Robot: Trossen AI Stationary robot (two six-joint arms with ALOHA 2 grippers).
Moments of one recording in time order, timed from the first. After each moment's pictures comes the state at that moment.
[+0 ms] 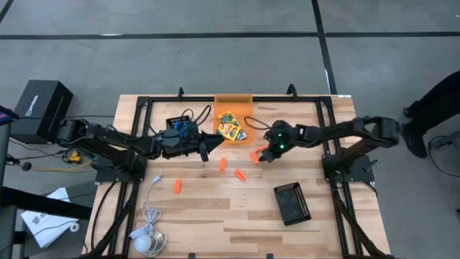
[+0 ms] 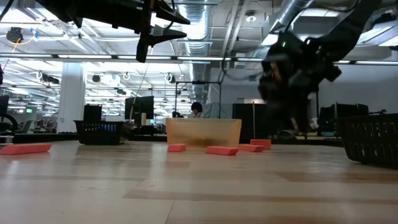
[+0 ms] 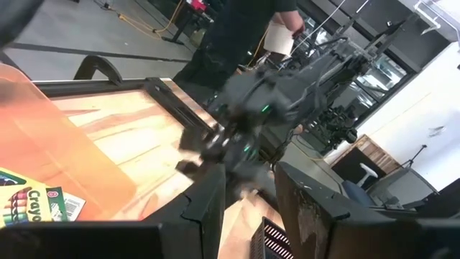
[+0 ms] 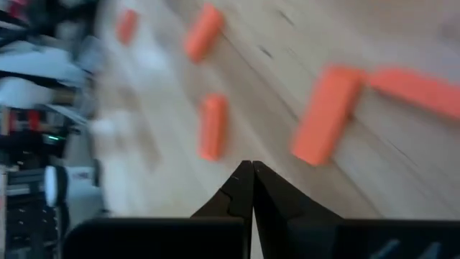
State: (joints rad) left arm -0.03 1.26 0.62 0.58 -0.34 -0.68; right arm -0.29 1.45 0.54 0.12 -0.47 0.78
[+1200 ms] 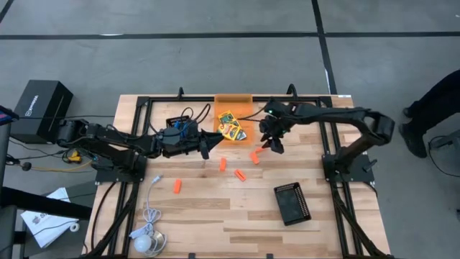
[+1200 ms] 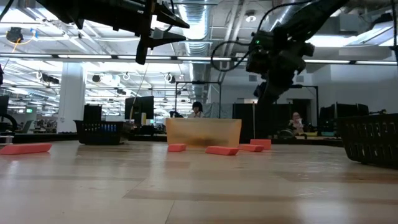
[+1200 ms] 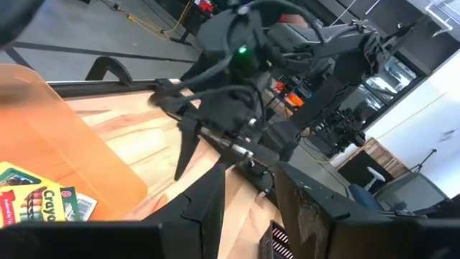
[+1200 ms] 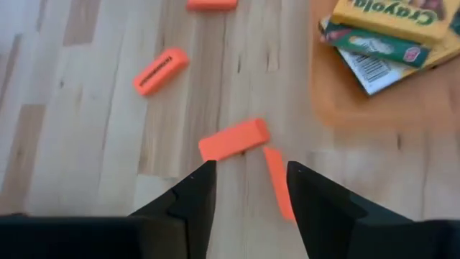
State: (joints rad) left arm -0.01 1.26 0.62 0.57 -0.34 -0.69; right arm -0.46 1.55 0.96 -0.57 -0.47 -0.38
